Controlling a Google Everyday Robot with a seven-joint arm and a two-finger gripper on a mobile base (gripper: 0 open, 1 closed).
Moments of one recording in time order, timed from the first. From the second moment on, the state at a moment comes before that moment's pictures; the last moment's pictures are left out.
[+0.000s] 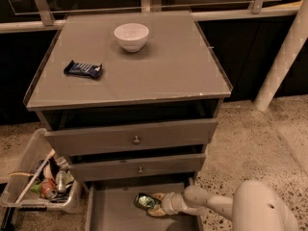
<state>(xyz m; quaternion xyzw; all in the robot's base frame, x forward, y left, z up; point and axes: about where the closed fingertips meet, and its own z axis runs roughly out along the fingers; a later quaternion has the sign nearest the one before) 0.514 -0.018 0.130 -0.55 0.72 0.27 0.32</state>
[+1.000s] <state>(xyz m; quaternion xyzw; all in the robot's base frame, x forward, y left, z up) 0.508 -0.022 0.140 -0.55 0.72 0.27 0.32</state>
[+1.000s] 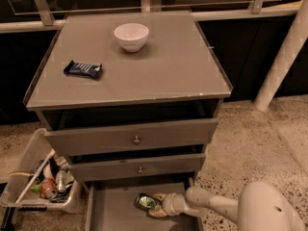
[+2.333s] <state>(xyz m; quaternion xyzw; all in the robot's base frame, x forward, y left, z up) 0.477 -0.081 0.289 -0.58 0.68 0.24 0.38</state>
